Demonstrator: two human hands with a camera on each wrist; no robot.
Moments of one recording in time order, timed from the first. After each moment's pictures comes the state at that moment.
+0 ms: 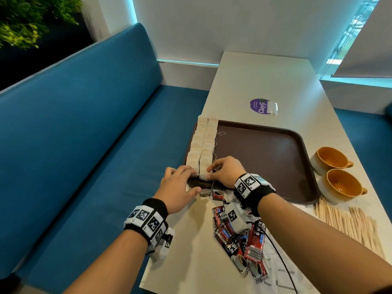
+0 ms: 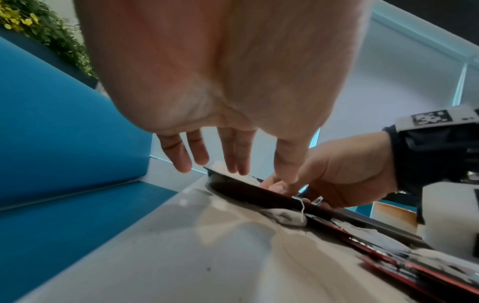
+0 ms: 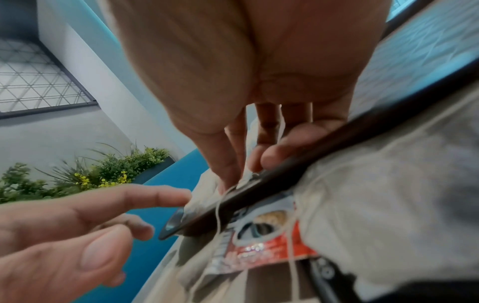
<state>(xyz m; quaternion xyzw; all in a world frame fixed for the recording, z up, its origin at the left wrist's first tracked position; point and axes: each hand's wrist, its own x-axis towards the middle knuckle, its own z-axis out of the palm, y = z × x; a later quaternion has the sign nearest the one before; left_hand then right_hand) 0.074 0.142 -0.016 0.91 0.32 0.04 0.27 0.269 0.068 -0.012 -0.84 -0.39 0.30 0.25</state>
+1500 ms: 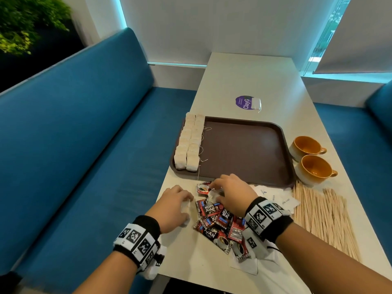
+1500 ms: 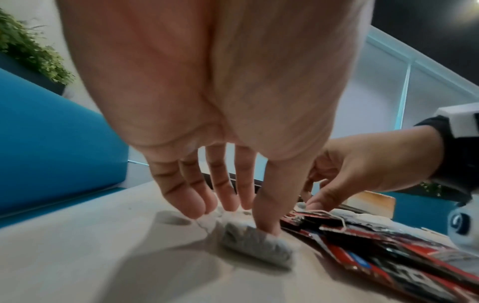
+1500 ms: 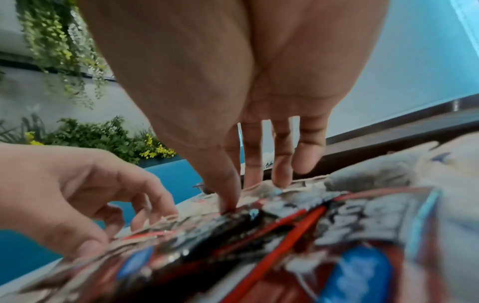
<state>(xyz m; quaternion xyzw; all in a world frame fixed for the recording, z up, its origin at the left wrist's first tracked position) 0.044 0.075 -0.012 0.90 0.30 -0.09 0.31 0.236 -0.046 0.002 -0.81 -0.54 0.20 0.08</state>
